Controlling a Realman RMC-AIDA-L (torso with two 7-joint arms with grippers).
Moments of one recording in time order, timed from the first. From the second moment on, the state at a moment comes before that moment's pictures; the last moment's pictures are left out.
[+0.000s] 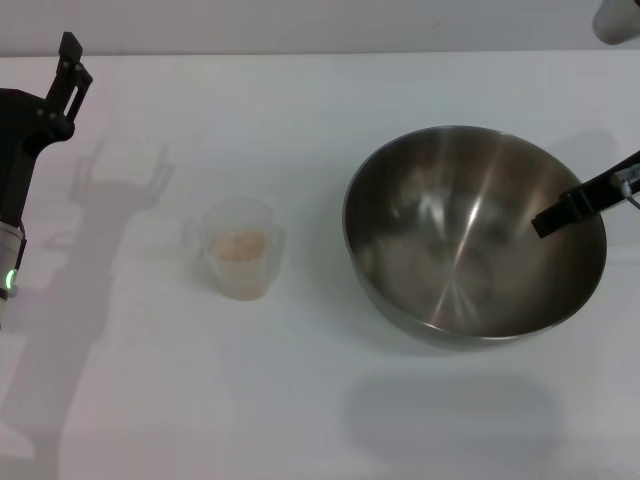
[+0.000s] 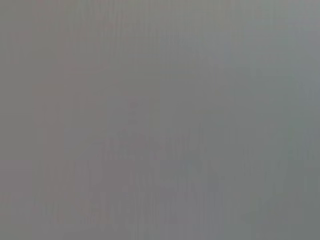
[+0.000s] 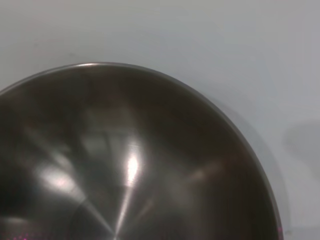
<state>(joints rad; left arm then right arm) -0.37 -2.08 -0.75 -0.33 2.20 1.39 -0.04 0.59 2.07 -1.19 -1.35 0.41 1.61 -0.40</state>
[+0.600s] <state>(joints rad) -0.37 -2.08 -0.75 -0.33 2.20 1.39 -0.04 0.58 2.06 -1.19 -1.33 0.40 1.59 -0.42</state>
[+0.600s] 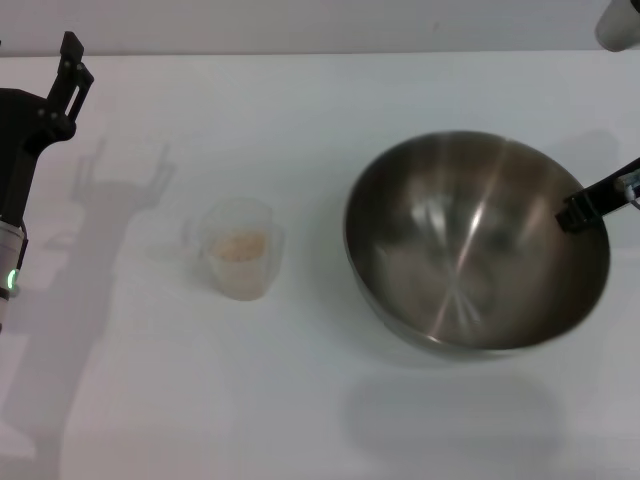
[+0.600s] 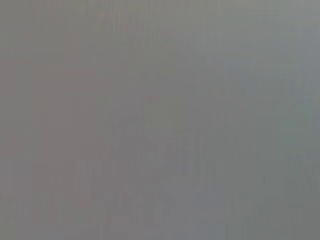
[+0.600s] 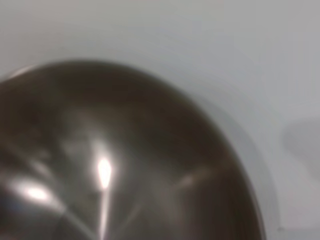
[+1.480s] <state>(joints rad) -0.36 -2.08 -0.75 -0.33 2.20 1.40 -0.04 0.56 2.07 -1.12 -1.47 0.51 1.53 -0.43</state>
